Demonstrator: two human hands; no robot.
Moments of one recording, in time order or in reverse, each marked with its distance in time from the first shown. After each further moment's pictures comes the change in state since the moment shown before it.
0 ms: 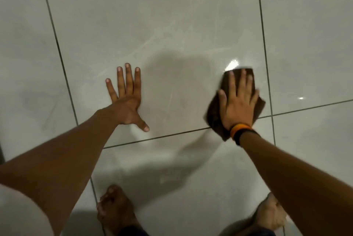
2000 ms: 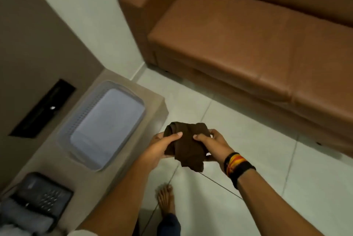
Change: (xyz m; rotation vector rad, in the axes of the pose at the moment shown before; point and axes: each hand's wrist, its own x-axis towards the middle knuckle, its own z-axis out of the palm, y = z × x) left_hand -0.521 -0.093 -0.108 -2.015 0.534 -0.303; right_hand -0.236 -0.384 -0.496 0.815 -0.997 -0.118
